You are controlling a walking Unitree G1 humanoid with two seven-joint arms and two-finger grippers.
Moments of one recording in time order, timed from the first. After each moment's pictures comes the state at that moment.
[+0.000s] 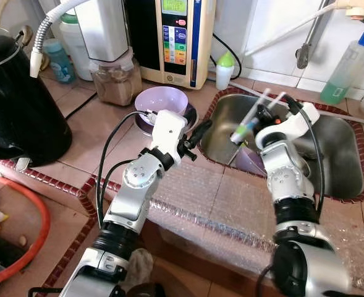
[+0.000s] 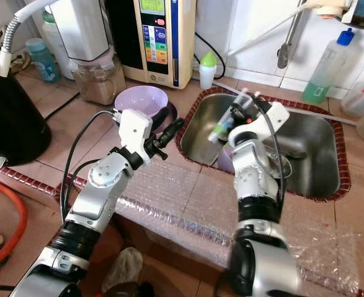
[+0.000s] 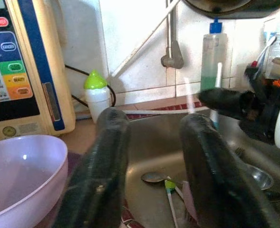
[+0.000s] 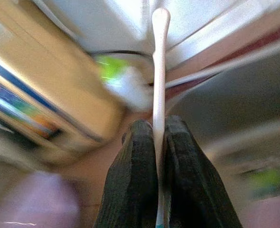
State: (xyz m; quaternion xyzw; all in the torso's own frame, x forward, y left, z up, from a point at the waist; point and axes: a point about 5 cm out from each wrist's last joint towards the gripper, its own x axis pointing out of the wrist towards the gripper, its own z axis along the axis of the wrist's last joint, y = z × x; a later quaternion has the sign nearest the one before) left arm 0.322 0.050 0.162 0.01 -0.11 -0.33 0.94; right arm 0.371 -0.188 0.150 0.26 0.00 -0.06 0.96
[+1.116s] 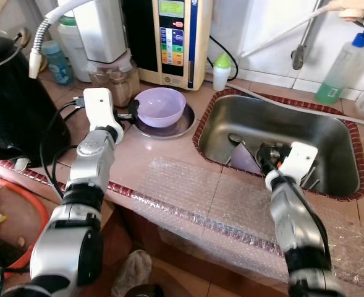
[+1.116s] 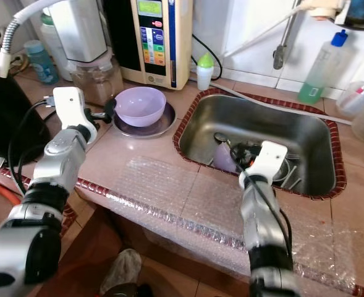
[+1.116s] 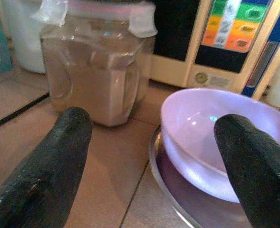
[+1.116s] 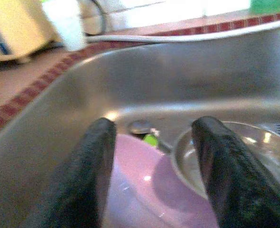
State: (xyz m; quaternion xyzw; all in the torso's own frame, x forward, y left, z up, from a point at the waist) left arm 0.388 0.167 0.156 -0.06 0.03 -0.03 1.00; right arm 0.307 -0.191 0.085 0.10 0.03 -0.05 0.99
